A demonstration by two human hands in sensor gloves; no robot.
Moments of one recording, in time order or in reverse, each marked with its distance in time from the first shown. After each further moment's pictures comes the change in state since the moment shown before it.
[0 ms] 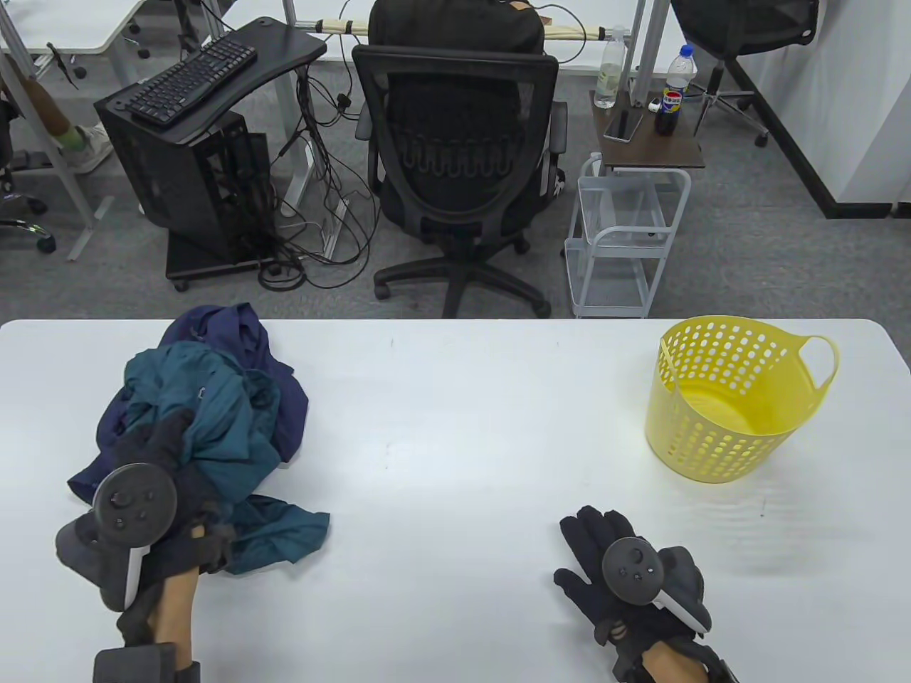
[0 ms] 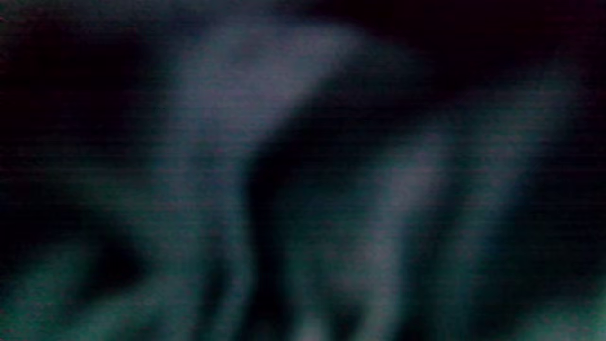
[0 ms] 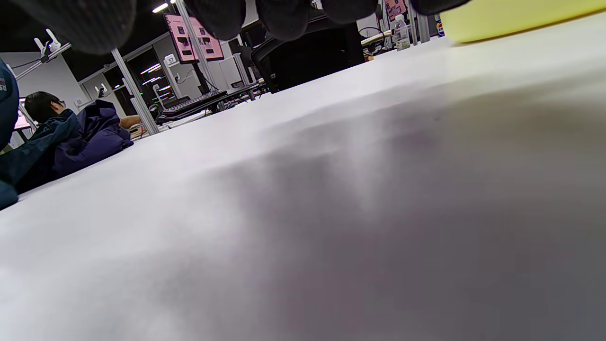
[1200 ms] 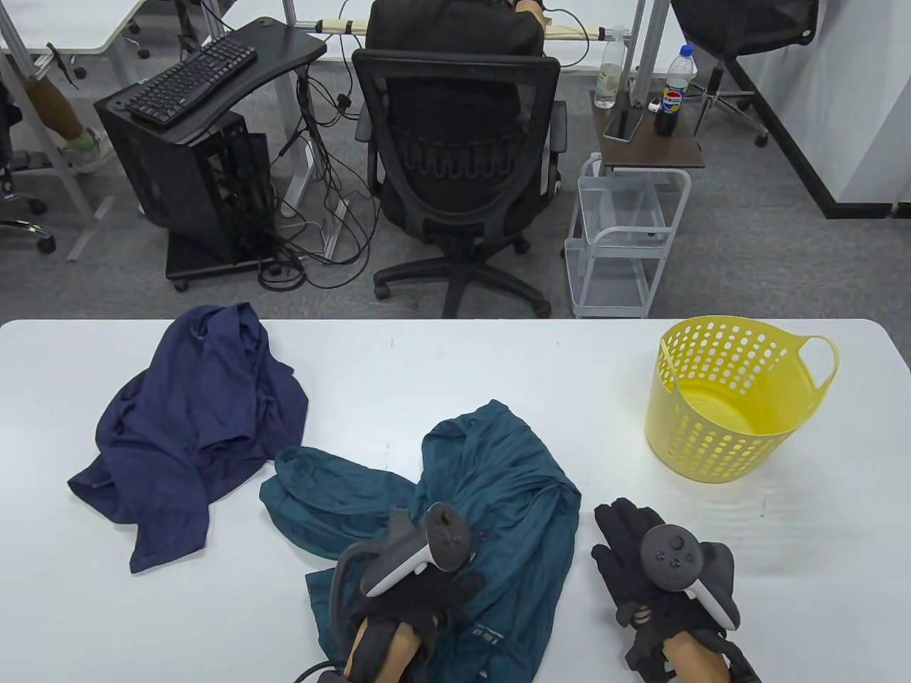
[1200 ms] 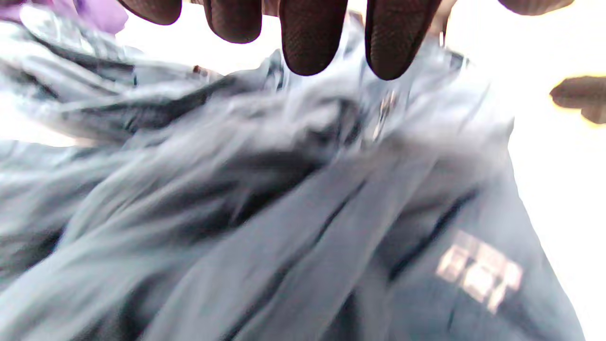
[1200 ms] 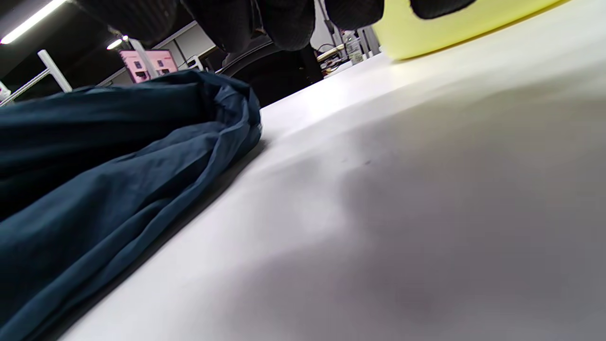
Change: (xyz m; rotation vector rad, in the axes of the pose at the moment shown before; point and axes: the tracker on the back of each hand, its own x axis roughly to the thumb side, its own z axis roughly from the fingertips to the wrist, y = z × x) left_hand 0.157 -0.139 0.137 -1.044 -0.300 -0.183; right_hand -0.023 -0.013 -0.002 -0.052 0.102 -0.107
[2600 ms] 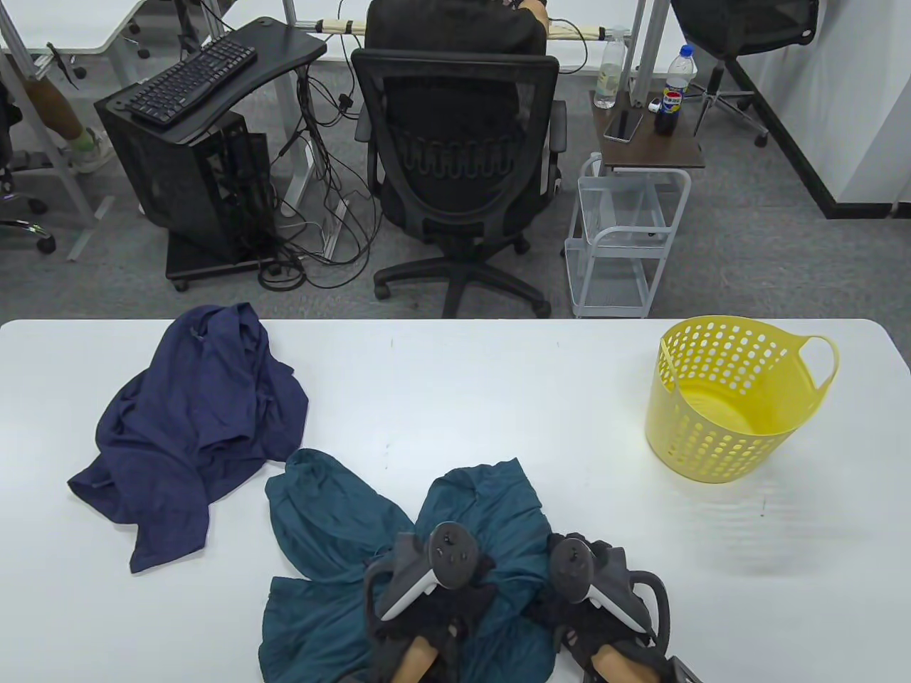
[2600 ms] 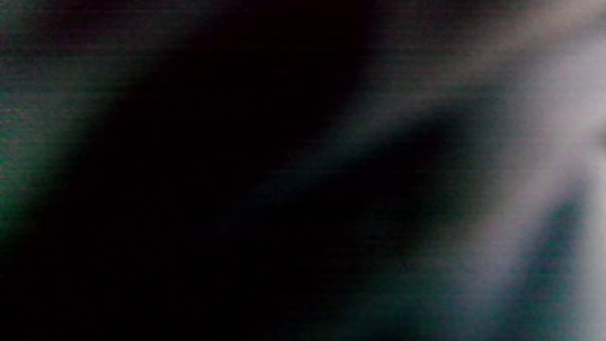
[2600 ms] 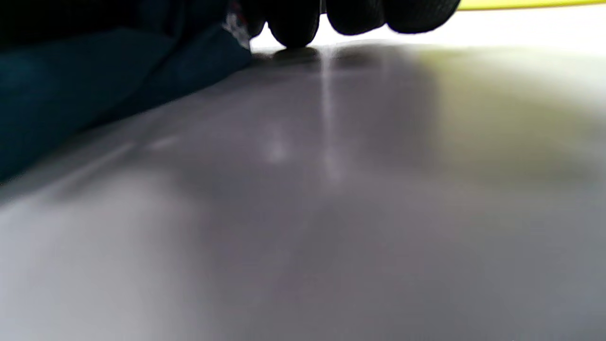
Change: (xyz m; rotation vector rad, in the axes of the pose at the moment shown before) left_hand -0.004 -0.051 -0.023 0.005 -0.185 0.183; right_hand 0.061 0.054 -0.004 0.145 0.110 0.329
